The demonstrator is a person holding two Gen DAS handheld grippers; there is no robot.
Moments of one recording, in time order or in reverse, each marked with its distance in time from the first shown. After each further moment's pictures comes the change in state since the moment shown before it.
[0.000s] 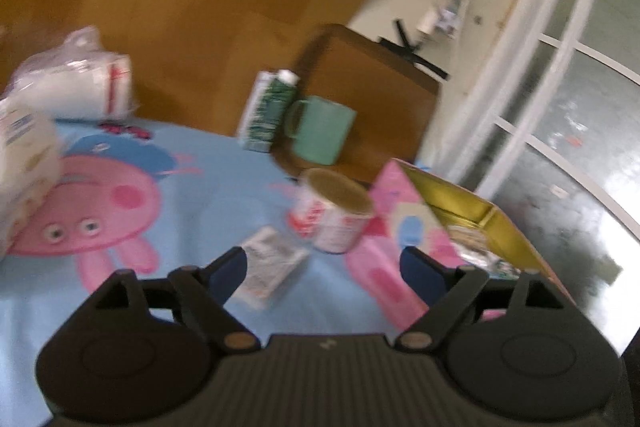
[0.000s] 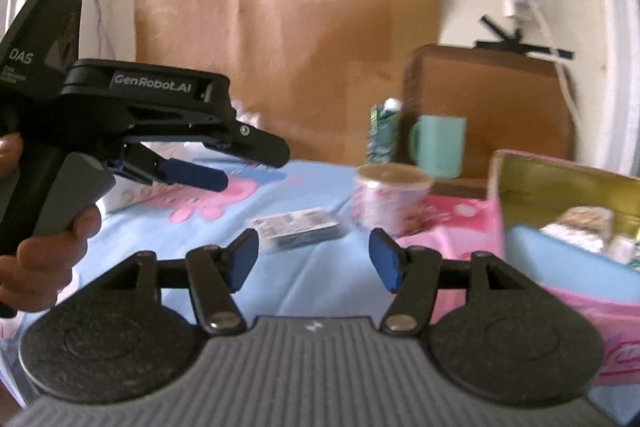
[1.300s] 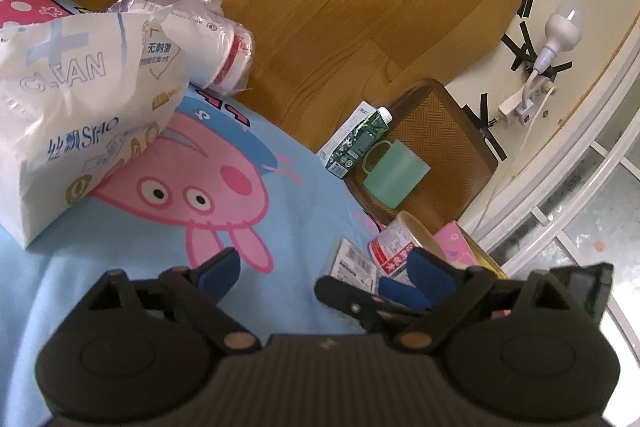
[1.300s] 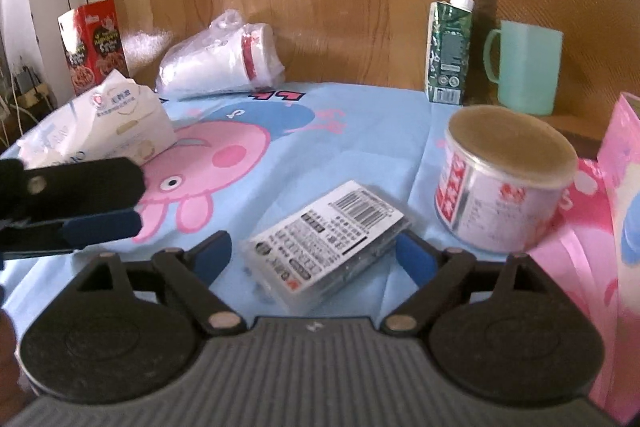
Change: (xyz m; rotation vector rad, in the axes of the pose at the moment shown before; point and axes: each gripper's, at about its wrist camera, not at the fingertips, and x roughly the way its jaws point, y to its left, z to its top) left arm -0.010 0.094 -0.016 -0.305 -0.108 0.000; right arm 0.150 0.006 0.034 0.065 0.317 0.072
